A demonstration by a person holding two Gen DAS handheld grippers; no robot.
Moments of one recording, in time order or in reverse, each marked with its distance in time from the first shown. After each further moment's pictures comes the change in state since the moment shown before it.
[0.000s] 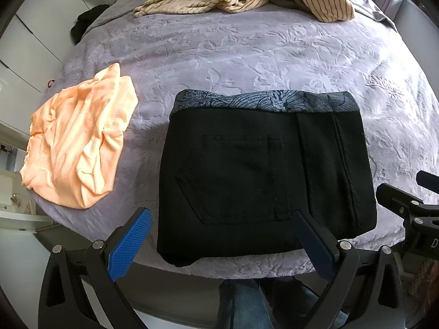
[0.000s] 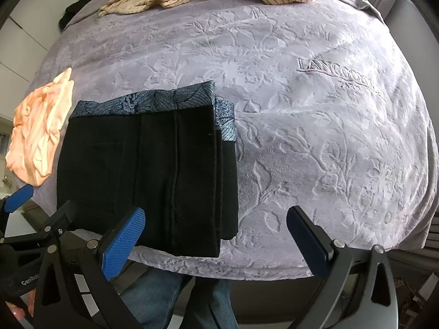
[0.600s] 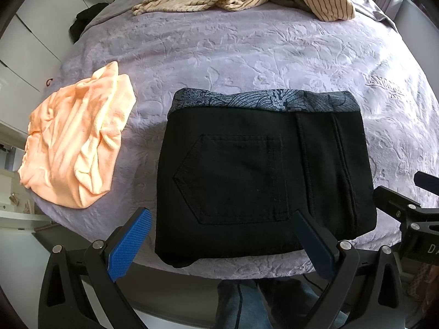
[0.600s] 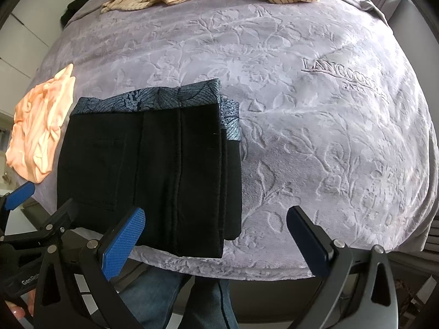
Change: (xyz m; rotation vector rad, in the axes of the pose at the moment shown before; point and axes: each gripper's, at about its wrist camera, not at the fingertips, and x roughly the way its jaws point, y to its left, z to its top) left arm 0.002 -0.001 0.001 -0.004 0.009 -0.008; right arm 0.004 0.003 0.001 -0.013 0.012 0.006
